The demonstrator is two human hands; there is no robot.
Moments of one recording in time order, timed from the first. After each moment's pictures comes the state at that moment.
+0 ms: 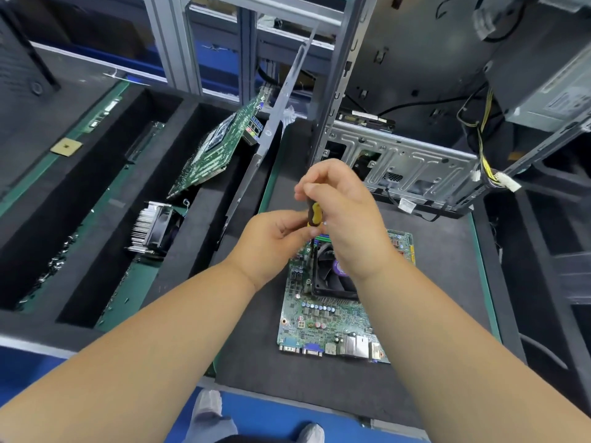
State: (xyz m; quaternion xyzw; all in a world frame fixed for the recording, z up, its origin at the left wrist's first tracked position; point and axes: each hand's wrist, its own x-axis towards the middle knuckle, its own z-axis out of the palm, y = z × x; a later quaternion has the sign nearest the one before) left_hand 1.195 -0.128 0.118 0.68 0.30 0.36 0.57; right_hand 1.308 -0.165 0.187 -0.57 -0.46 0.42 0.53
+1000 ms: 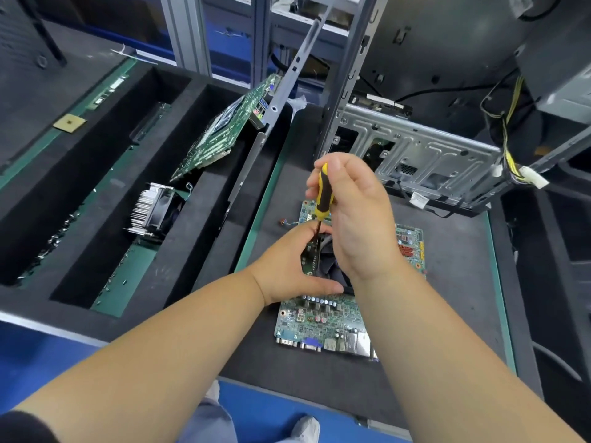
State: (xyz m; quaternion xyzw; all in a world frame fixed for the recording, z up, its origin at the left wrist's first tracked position) left_hand 1.207 -0.147 0.059 0.76 0.31 0.22 0.52; right_hand 1.312 -0.168 0.159 -0.53 -0.42 0.40 0.62
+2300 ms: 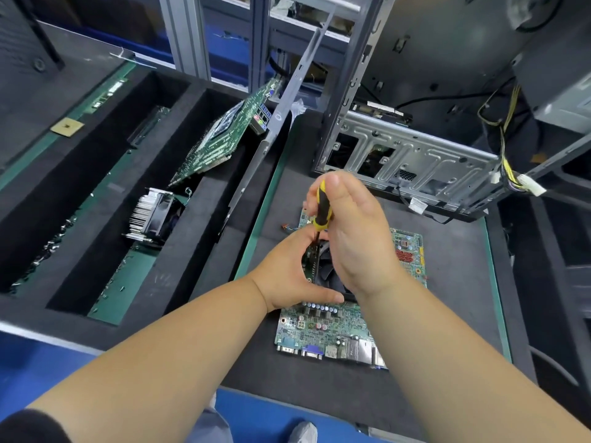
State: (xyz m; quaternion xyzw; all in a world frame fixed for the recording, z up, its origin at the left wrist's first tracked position) left_hand 1.206 -0.145 0.058 0.75 0.32 0.23 0.52; right_hand 1.312 -0.171 0.152 -0.54 -0.45 0.42 0.58
